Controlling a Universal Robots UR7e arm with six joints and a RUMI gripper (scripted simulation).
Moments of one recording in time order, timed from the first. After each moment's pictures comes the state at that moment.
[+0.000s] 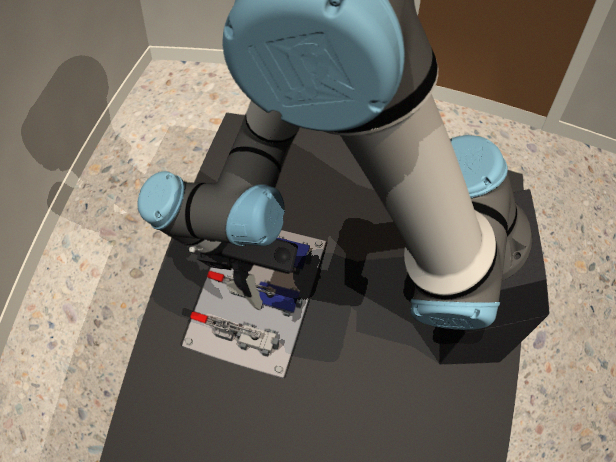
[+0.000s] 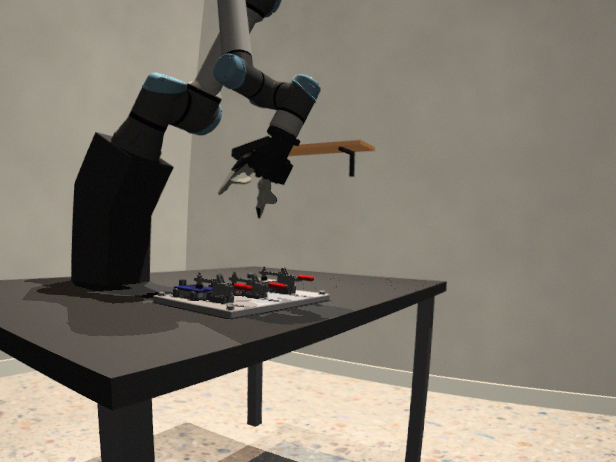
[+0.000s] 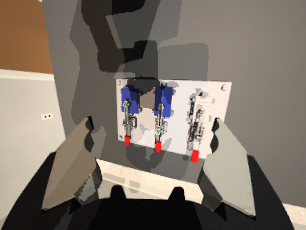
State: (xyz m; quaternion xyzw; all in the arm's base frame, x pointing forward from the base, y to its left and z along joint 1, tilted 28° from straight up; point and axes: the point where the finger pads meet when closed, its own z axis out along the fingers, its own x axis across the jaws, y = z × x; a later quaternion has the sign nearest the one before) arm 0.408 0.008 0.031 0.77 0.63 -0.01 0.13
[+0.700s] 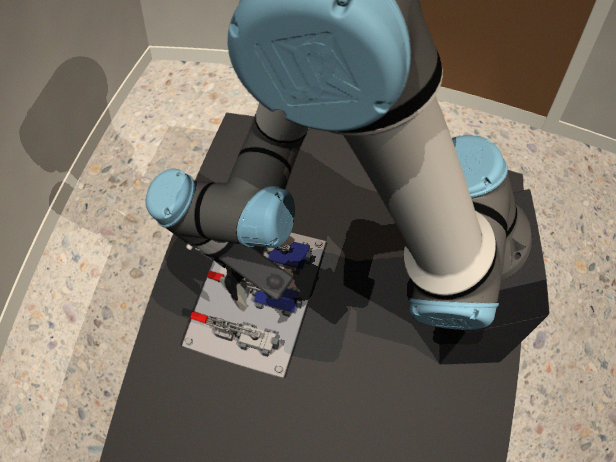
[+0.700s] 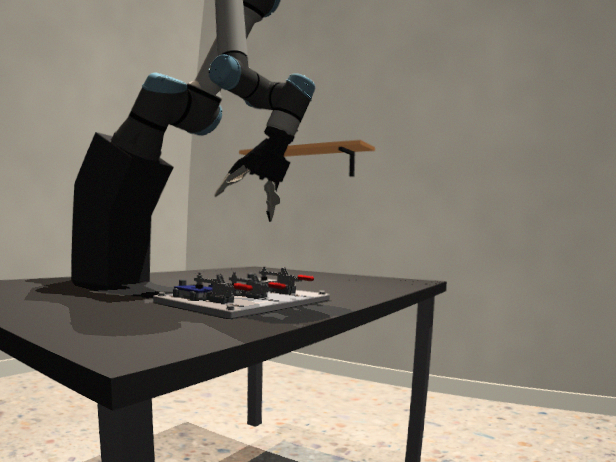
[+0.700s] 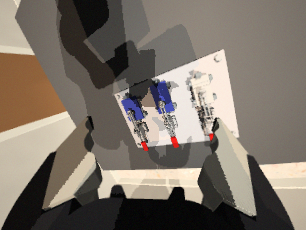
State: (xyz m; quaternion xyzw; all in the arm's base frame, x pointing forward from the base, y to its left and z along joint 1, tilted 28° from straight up) arm 0.411 0.024 0.027 0.87 0.47 0.04 0.12
